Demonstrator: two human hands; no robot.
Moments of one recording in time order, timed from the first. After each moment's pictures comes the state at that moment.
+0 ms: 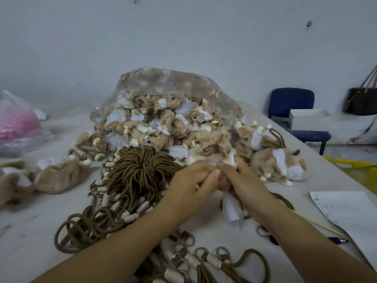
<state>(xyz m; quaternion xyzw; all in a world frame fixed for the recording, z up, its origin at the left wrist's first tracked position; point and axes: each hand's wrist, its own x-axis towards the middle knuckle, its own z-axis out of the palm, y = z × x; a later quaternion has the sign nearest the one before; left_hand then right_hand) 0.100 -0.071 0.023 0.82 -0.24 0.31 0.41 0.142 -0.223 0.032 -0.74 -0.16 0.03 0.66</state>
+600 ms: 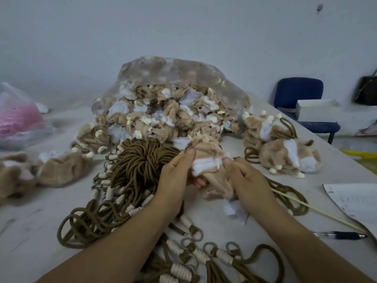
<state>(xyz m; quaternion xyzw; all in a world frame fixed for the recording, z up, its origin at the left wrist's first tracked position) 0.113 -0.054 0.011 0.59 0.04 0.14 0.79 0.141 -0.217 0.003 -0.81 -0.21 -0.10 0.55</state>
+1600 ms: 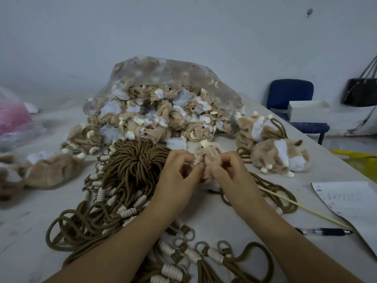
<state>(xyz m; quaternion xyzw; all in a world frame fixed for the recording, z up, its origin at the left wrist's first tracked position) 0.105 -0.061 0.007 0.81 -0.07 0.28 0.51 0.126 -0.211 0.015 -0.76 -0.24 -0.07 0.60</state>
